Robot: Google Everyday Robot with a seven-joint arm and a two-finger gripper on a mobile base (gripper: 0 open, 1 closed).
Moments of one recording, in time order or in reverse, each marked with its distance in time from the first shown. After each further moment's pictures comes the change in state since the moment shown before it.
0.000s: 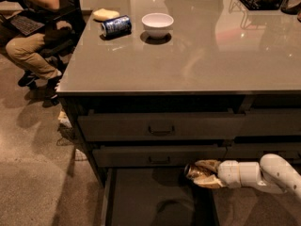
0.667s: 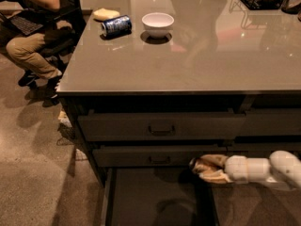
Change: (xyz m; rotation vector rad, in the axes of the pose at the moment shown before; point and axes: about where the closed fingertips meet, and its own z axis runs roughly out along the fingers) arm -0.014 -0.013 -0.026 0.026 -0.046 -0.024
